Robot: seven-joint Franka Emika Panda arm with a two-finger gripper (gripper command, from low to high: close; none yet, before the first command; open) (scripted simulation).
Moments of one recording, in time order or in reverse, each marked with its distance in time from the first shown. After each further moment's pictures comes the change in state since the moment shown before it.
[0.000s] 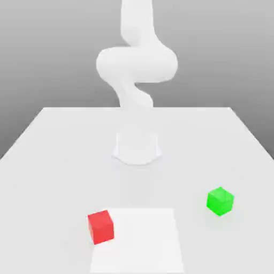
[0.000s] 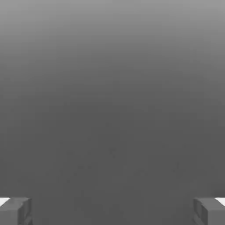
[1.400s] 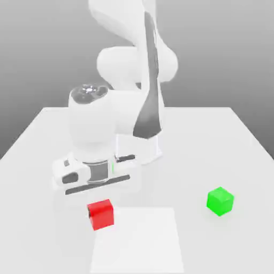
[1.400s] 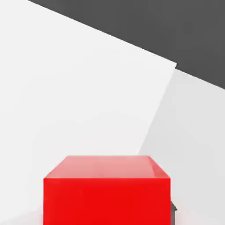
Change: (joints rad) arm -0.035 0.753 -0.071 -0.376 0.059 0.414 -0.526
